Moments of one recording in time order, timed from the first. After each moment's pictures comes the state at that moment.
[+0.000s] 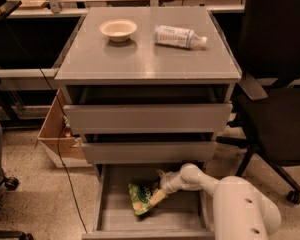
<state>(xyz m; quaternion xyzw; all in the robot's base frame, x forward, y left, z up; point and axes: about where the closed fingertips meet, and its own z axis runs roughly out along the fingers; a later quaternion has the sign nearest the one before) 0.644 -0.027 0.175 -0.53 0.75 0.25 0.30</state>
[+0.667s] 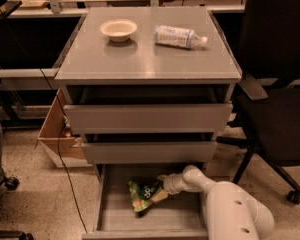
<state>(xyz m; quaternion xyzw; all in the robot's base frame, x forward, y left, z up) 0.653 -0.051 0.134 -0.53 0.76 0.24 0.28</state>
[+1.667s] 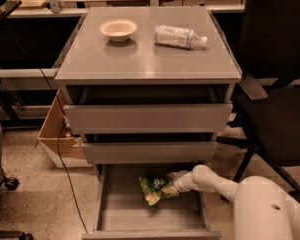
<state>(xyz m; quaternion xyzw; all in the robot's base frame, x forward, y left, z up) 0.664 -0.099 0.203 -0.52 0.78 0.16 0.32</state>
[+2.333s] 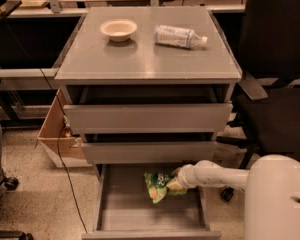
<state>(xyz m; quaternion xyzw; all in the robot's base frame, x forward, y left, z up) 0.643 -0.125 0.286 -0.51 0.79 0.09 0.31</state>
